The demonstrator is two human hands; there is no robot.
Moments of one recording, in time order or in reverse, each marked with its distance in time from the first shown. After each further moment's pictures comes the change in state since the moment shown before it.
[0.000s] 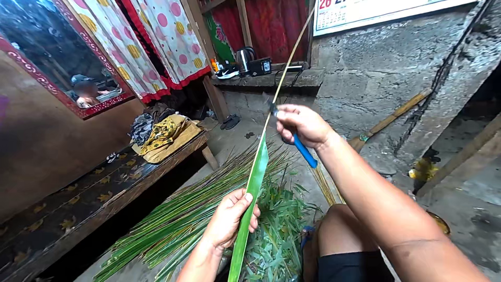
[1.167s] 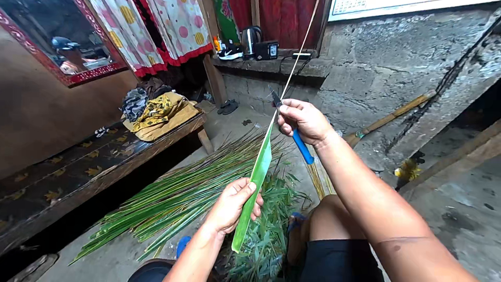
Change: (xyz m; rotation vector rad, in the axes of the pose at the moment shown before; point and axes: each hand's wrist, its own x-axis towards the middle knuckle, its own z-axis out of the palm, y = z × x) left_hand 0.001 -0.023 -0.001 -0.058 -0.009 -0.018; right_hand 0.005 0.021 0.010 0.007 0.040 0.066
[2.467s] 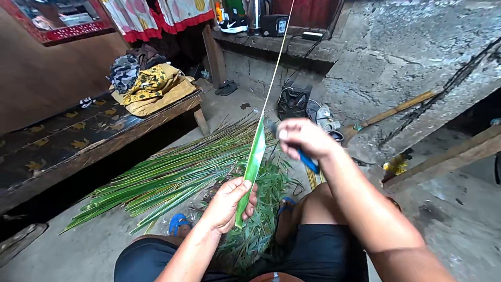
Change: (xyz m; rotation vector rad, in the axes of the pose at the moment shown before) left_hand -0.027 -0.030 -0.007 -0.143 0.063 -0.082; right_hand -0.043 0.054 0.000 -0.130 -0.294 0.178
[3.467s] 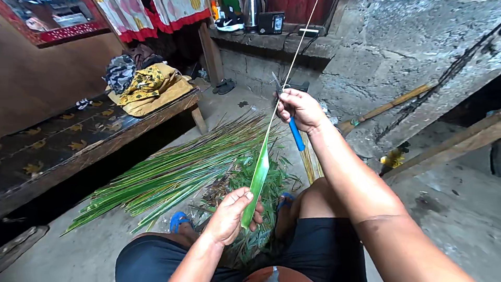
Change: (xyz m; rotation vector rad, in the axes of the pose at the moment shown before) left_hand -0.014 -0.035 0.003 -0.057 -0.028 -0.006; right_hand 0.047 -0.019 -0.029 0.205 0.285 -0.109
